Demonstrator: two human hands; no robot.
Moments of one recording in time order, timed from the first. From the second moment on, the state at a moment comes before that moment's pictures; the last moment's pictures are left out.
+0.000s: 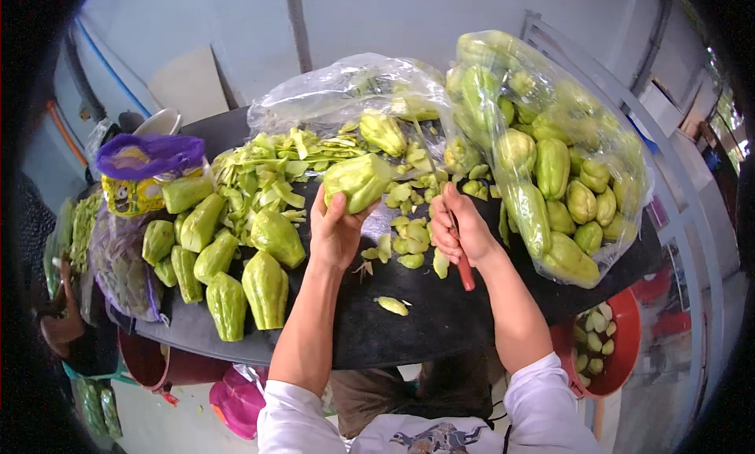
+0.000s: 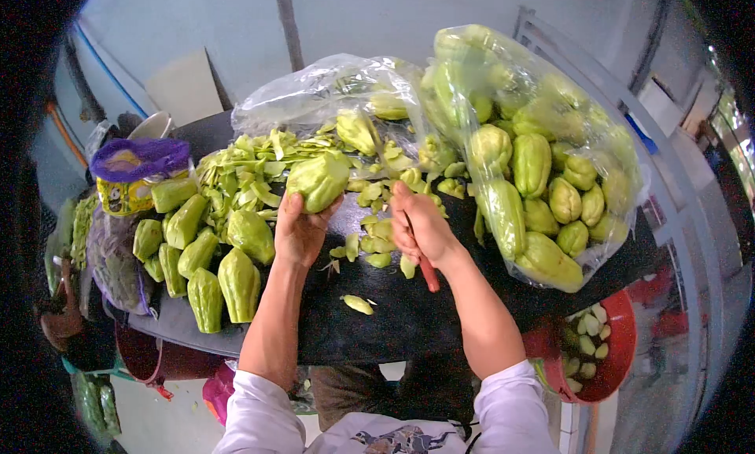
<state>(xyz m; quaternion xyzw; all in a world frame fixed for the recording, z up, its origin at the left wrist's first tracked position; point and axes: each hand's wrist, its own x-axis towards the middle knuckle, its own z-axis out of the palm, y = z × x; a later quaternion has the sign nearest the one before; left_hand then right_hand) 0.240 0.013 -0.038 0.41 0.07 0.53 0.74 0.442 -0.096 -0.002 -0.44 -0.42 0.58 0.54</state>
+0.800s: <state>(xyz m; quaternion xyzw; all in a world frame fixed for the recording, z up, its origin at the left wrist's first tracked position) 0.245 -0.006 -0.024 0.26 0.14 0.40 0.87 0.432 -0.092 -0.001 -0.60 -0.57 0.23 0.51</state>
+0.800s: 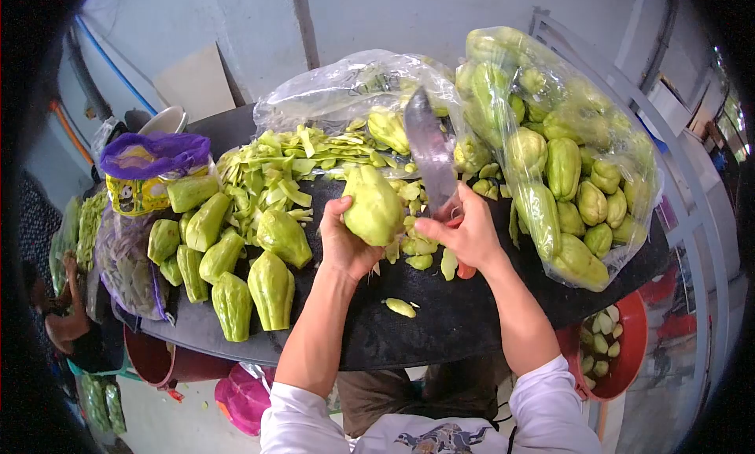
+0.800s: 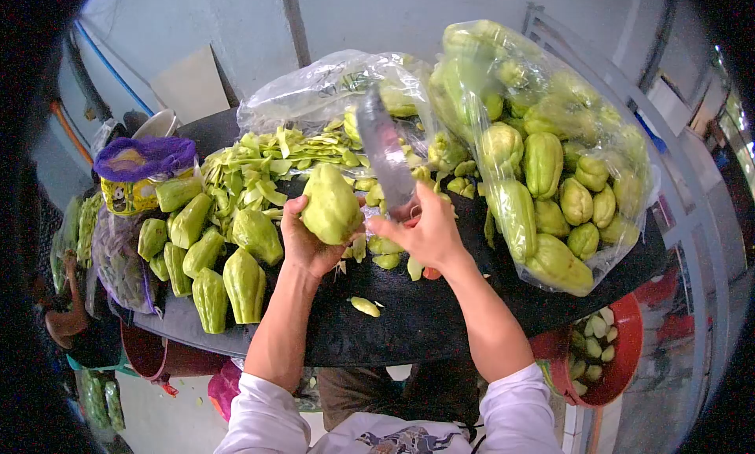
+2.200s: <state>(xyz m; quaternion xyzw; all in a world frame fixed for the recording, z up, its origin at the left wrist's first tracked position) 0.262 -0.037 -0.016 0.15 0.16 0.41 0.89 0.408 -0.097 -0.011 -0.60 -0.67 -0.02 0.43</state>
